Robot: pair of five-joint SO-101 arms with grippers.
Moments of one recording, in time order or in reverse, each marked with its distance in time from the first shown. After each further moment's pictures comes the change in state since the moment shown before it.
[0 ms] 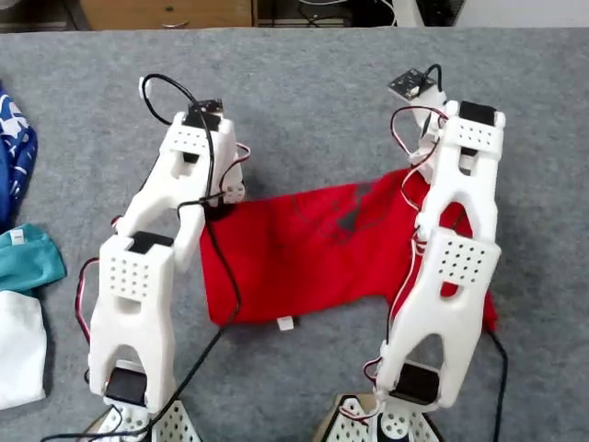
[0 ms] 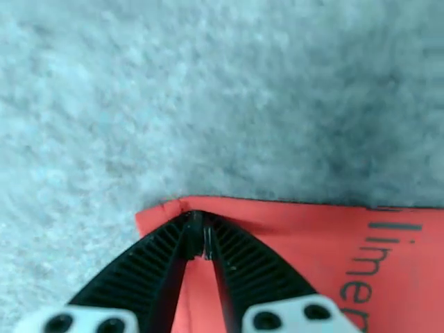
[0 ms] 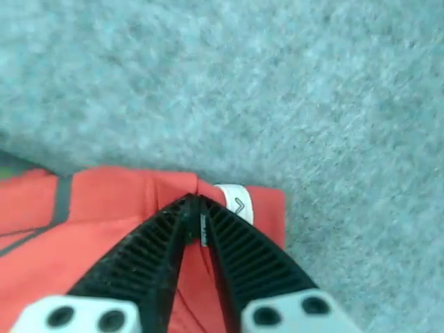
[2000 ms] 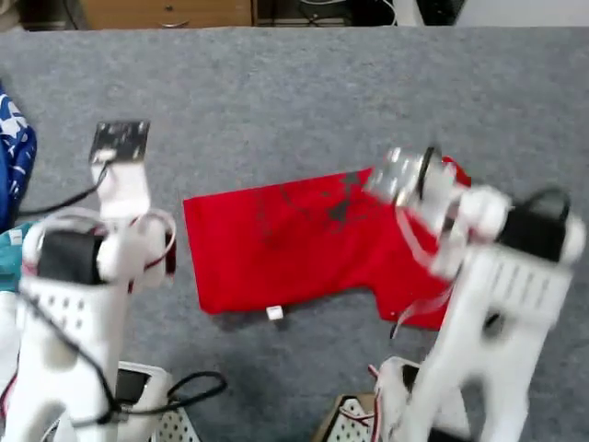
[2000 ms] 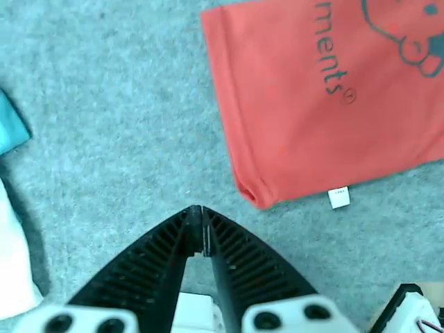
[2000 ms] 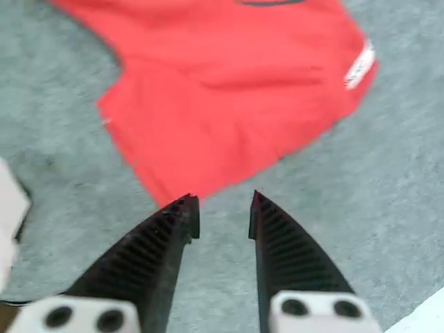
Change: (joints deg) left arm -3.2 -95.5 52.2 16.1 -13.2; right arm 2.5 -101.2 75.3 20.9 26.7
